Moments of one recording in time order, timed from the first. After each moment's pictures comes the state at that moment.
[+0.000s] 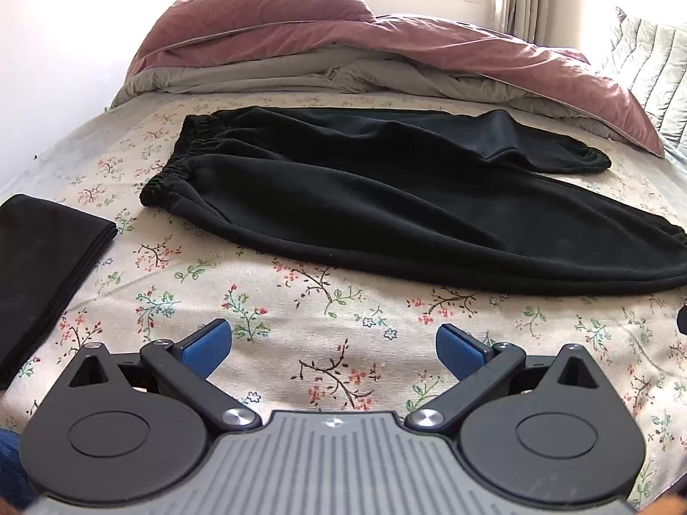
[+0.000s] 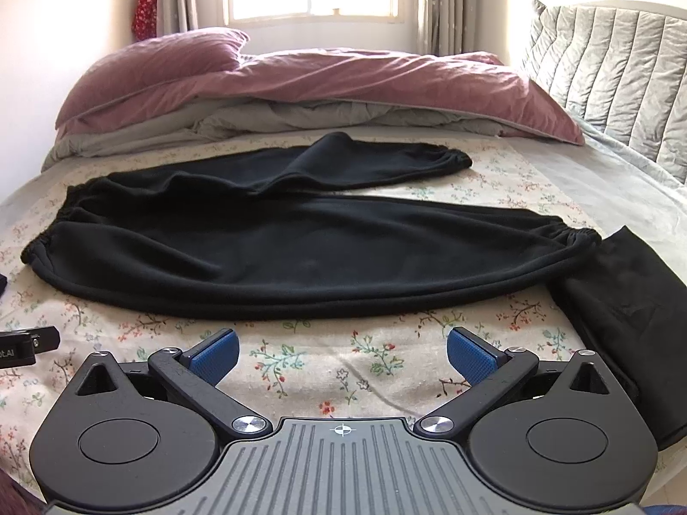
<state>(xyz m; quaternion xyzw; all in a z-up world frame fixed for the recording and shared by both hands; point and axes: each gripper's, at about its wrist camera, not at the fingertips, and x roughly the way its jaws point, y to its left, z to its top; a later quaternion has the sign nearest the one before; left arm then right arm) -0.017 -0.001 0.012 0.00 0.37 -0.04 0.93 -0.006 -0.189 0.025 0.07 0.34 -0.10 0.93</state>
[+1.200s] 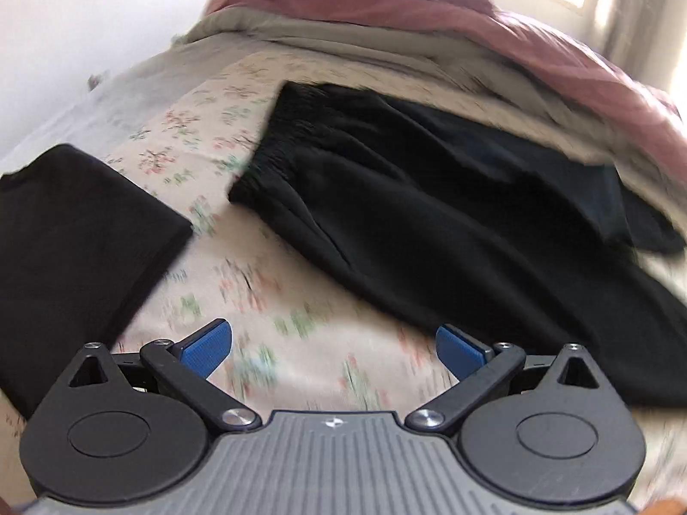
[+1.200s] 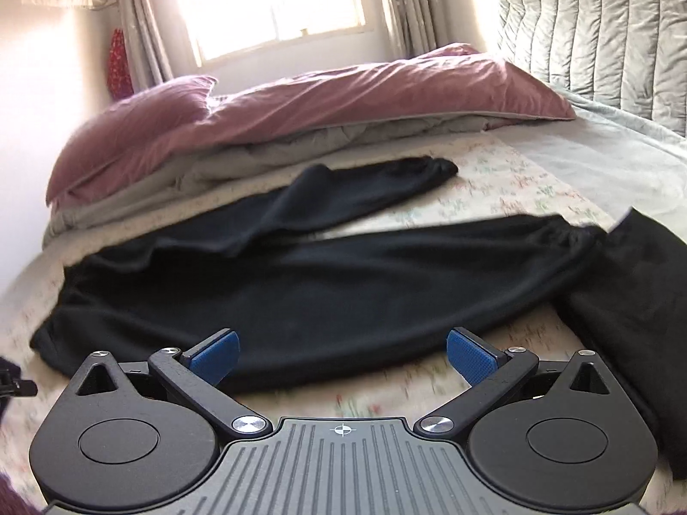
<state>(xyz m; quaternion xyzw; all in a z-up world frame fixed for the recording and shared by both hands) 0.087 0.091 0.036 -0.09 0.44 0.07 0.89 0.038 -0.251 0.049 0.16 0.31 -0.10 0.93</state>
